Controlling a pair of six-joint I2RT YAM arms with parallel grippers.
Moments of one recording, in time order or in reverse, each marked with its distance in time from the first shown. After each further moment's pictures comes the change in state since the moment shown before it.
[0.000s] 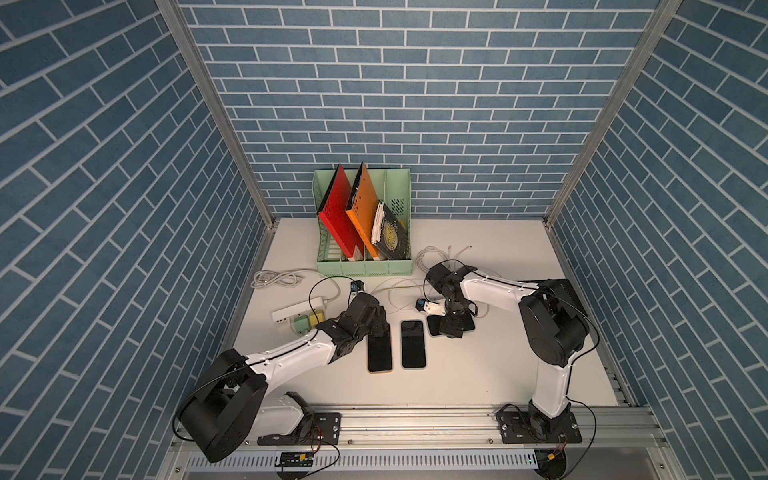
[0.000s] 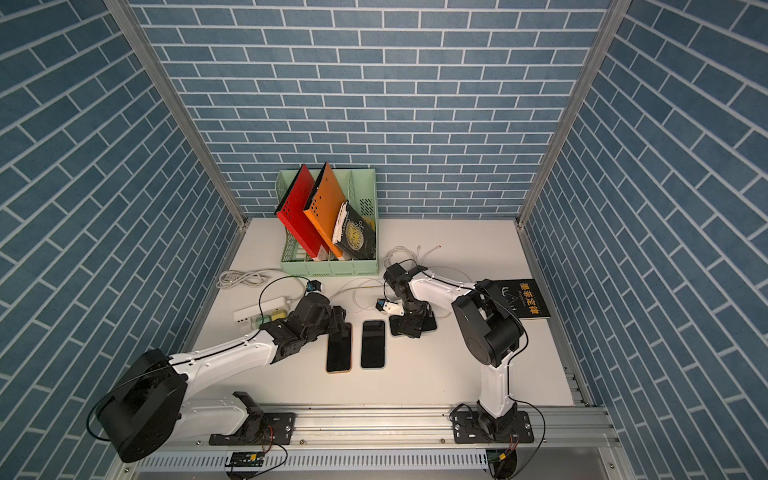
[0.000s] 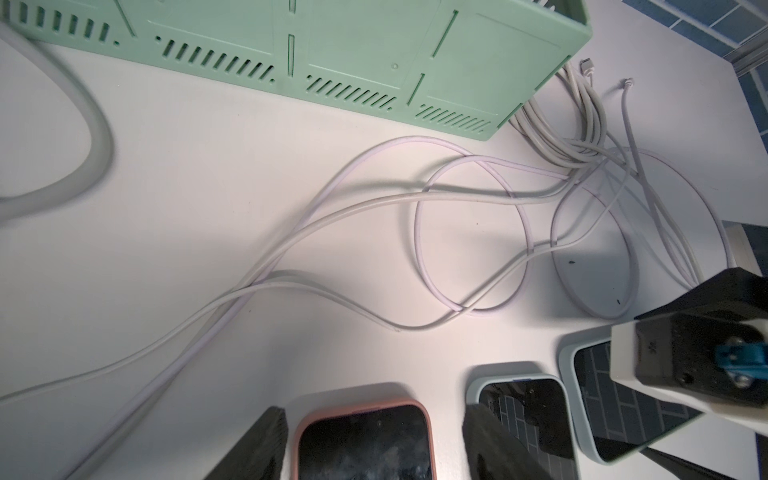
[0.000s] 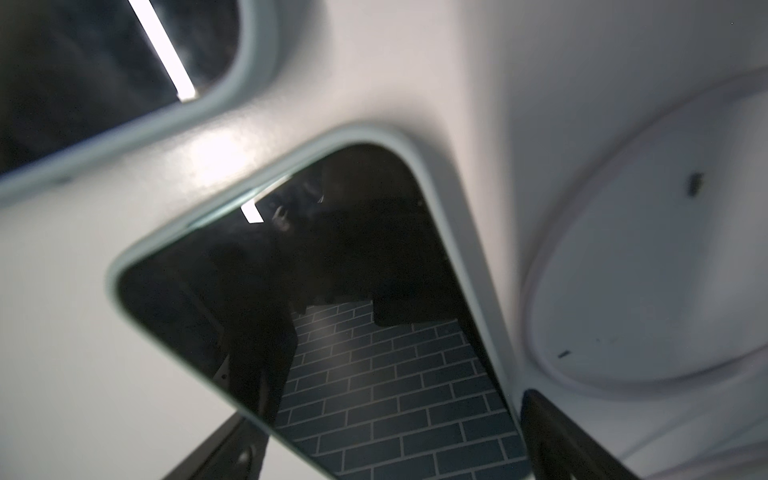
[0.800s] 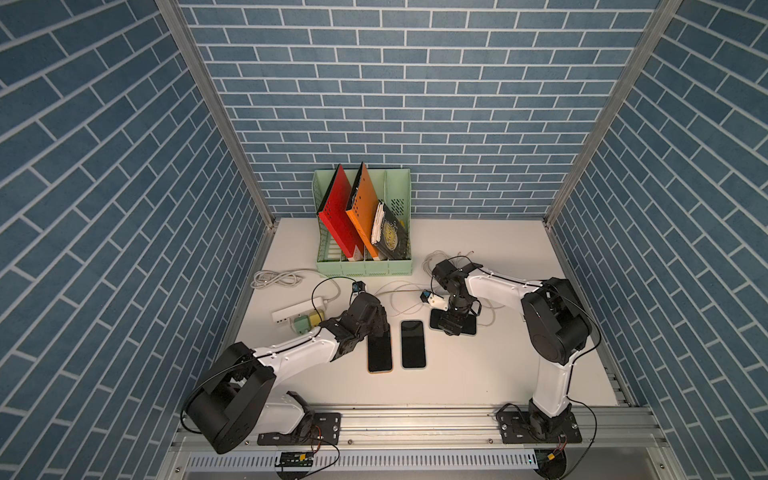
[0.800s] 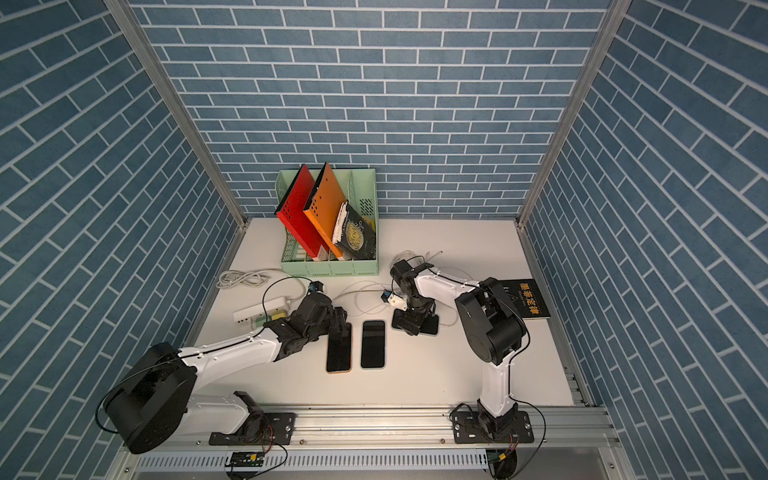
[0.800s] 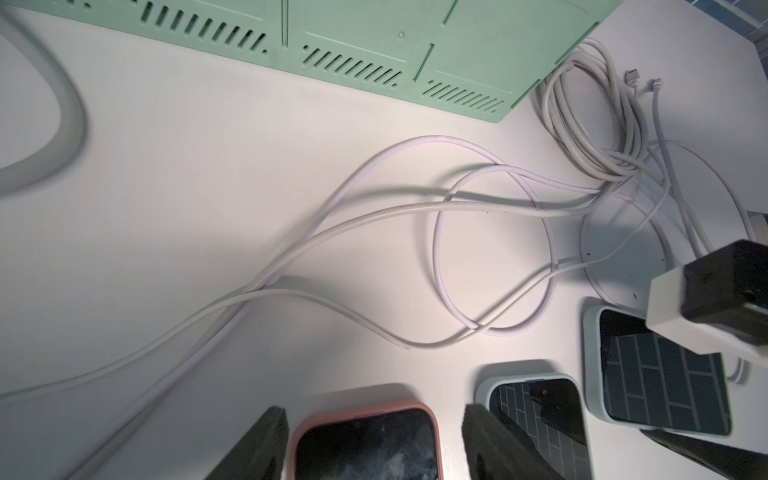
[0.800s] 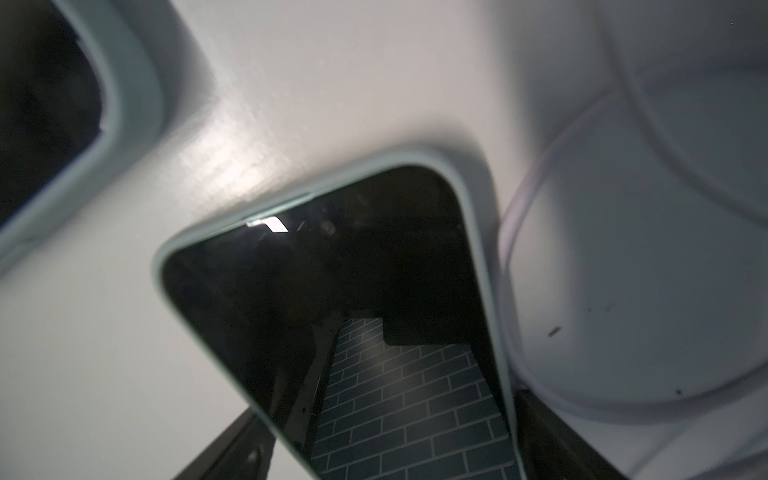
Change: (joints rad) left arm 0.008 0.048 0.004 0.017 0.024 -0.001; right arm -0.041 0.002 -0.003 0.011 -0.069 0.169
